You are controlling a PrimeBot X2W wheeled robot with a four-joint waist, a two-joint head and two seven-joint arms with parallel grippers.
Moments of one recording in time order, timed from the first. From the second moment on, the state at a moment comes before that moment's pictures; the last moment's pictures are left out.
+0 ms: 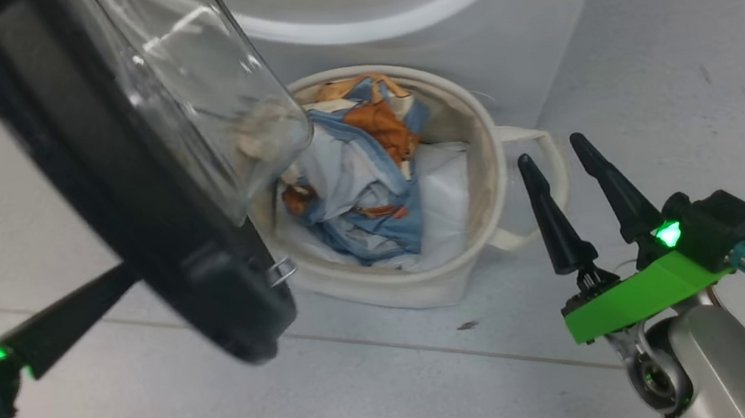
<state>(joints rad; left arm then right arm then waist) -0.32 0.52 0.10 -0.27 -1.55 -0.05 1.01 -0.28 -0.06 0.22 0.14 0.30 0.13 -0.25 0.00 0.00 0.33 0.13</state>
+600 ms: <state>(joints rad) -0.50 0.46 0.00 -0.26 -1.48 -0.06 0.97 -0.33 -0.06 0.20 0.11 0.37 0.13 -0.25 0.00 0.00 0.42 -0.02</state>
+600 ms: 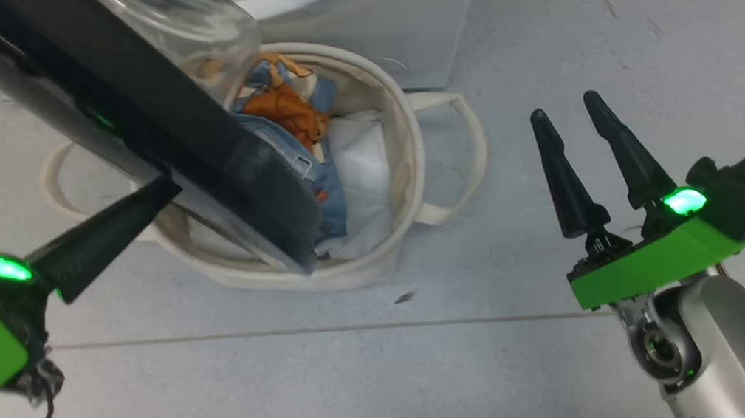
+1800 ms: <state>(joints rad) -0.32 0.46 -0.10 -0.15 -1.20 -0.12 0.65 -0.30 -0.06 0.21 0.13 0.39 0.13 -0.25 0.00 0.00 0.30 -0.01</state>
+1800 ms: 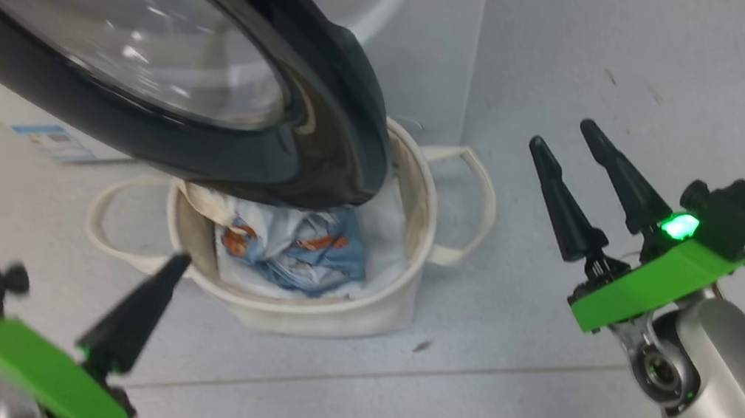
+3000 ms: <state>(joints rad) -0.05 0.32 -0.22 0.14 -0.37 -0.07 -0.25 -0.17 -0.06 0.26 0.12 0.41 0.13 -0.25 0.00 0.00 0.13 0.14</state>
